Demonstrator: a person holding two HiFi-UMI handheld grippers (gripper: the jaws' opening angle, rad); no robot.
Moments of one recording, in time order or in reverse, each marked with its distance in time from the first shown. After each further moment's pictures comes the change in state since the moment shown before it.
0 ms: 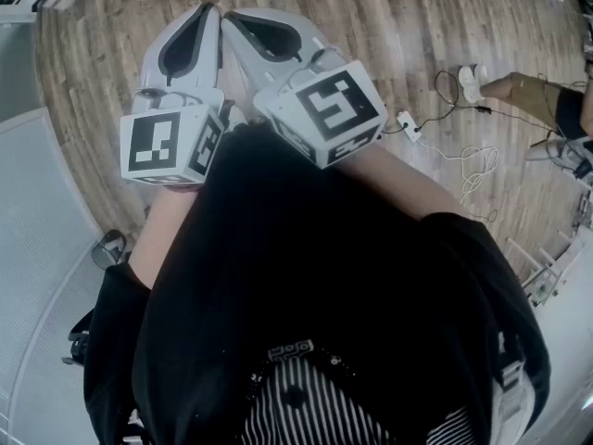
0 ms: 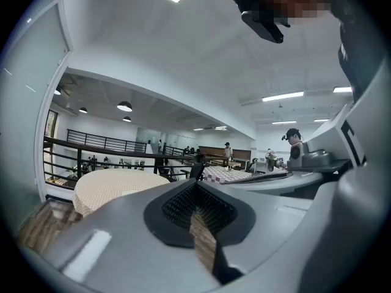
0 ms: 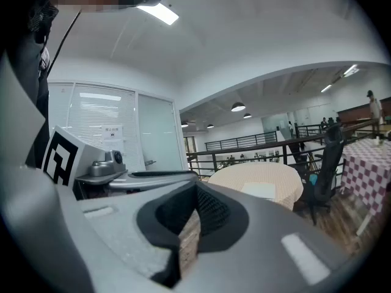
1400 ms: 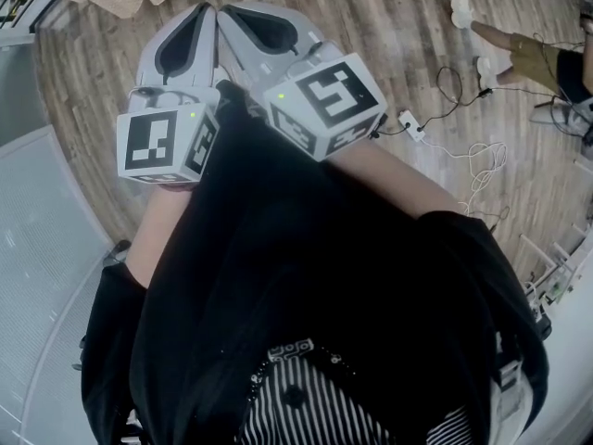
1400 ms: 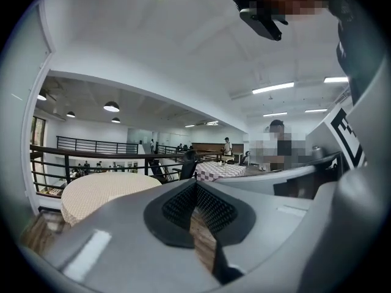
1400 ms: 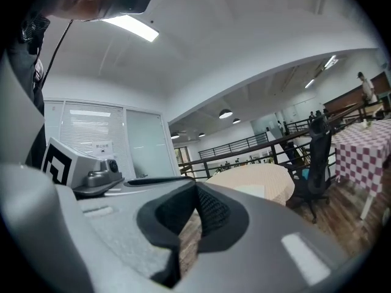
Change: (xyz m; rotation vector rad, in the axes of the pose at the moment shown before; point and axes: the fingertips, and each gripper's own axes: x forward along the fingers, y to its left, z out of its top) left arm 0.080 -0.061 -0.009 0.080 0.029 -0.060; right arm -0.036 -0.099 -0.002 0.114 -0.092 -0.051
